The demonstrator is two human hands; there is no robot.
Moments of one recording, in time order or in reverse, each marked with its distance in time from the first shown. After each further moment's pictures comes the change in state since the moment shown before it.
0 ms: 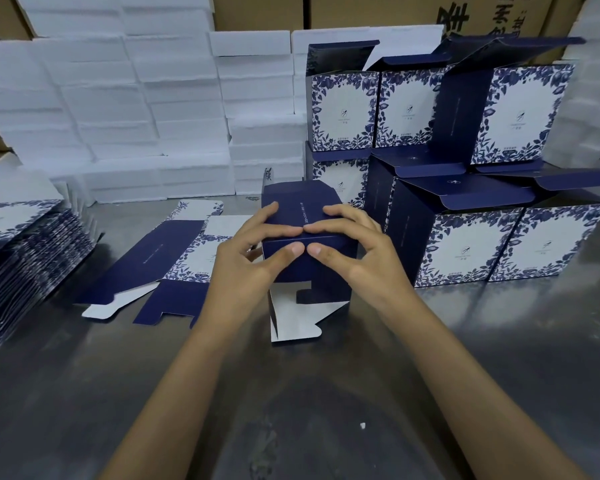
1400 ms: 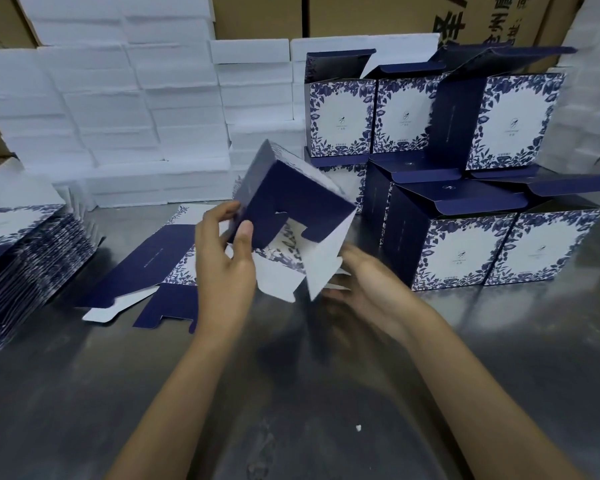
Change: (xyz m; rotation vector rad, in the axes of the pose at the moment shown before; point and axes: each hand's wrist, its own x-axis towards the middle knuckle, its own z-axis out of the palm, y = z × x) left_hand 0.001 0.002 0.002 0.020 0.369 0.022; right_hand 0.004 0.028 0.001 0.533 -0.176 0.571
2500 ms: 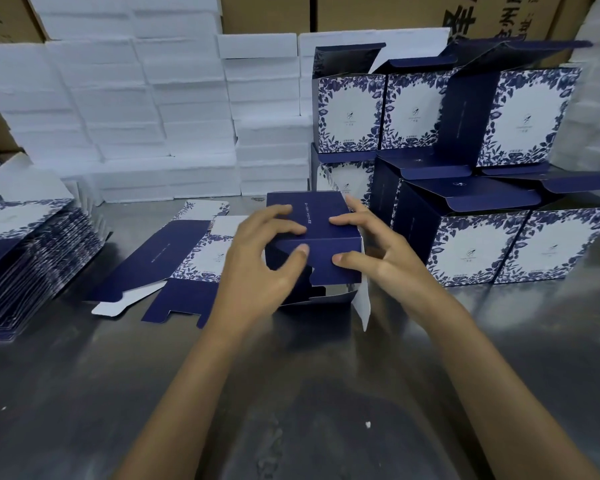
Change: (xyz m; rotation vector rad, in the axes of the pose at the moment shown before) left_hand -0.004 0.003 -0.003 0.279 -0.300 0.249; right_hand -0.019 -0.025 -0.006 -0.356 0.003 -0.367
